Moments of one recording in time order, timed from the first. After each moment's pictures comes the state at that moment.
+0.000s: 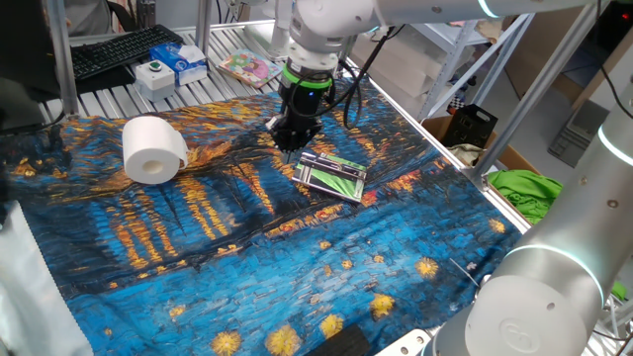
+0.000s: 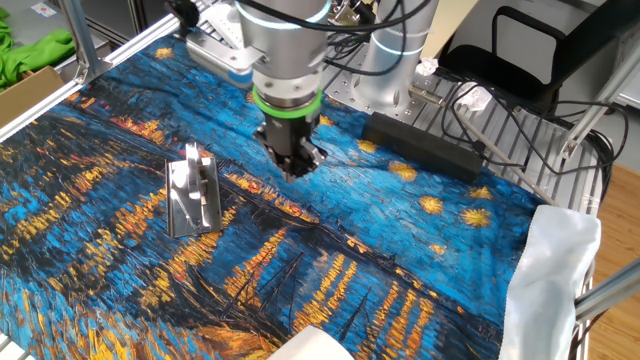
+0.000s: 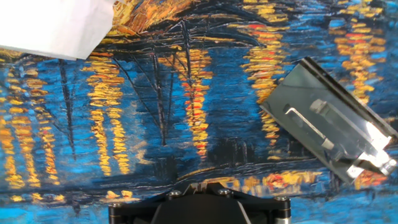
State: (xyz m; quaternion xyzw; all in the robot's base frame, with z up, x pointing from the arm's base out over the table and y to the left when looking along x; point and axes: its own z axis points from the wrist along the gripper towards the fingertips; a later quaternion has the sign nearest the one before) arm 0.503 0.026 0.160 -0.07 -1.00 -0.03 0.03
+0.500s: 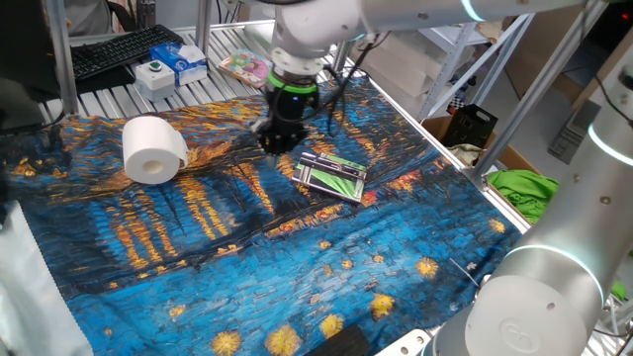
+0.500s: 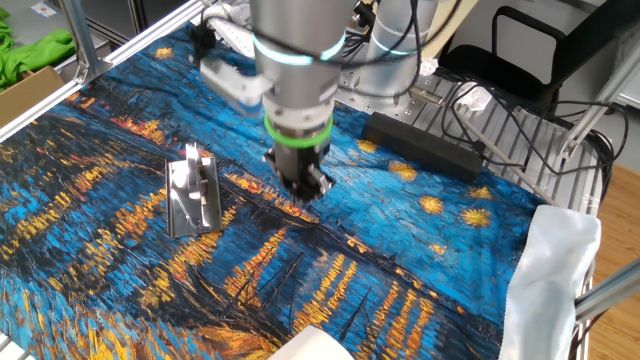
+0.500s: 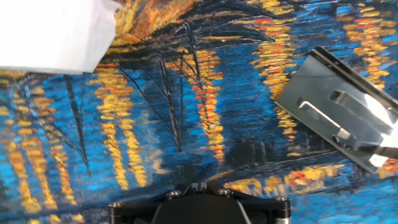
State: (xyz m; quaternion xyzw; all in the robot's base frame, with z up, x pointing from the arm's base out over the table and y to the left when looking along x) arm 0.530 0.048 0.142 -0.10 -0.99 -0.03 0.03
